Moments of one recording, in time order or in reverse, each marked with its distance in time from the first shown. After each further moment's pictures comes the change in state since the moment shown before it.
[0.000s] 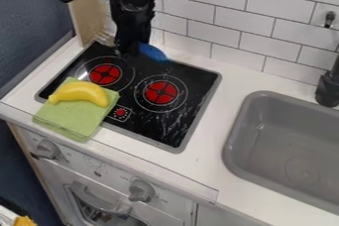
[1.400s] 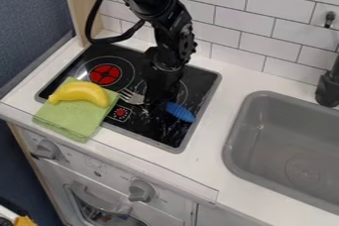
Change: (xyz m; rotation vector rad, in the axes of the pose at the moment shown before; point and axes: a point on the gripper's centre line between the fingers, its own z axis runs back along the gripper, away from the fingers) arm -0.102 0.062 -0.016 0.124 0.112 -0.057
